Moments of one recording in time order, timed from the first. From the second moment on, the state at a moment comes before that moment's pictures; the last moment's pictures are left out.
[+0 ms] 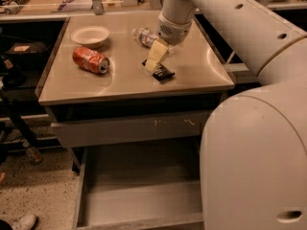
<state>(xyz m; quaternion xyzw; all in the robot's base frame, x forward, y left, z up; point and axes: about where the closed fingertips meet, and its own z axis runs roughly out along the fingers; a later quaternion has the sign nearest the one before) 0.694 -0.051 0.863 -0.46 0.88 0.04 0.11</state>
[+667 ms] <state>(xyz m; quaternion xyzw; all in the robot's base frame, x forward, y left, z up) 0.692 -0.036 0.834 -0.46 0.88 0.05 0.09</state>
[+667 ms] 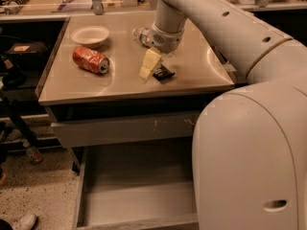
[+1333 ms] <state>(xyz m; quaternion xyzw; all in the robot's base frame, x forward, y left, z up) 0.693 -0.019 0.814 -0.47 0.88 0.06 0.07</state>
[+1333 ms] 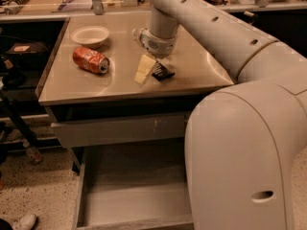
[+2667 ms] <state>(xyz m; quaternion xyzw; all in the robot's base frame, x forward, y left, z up) 0.693 -0.019 0.814 -0.47 0.88 0.06 0.07</state>
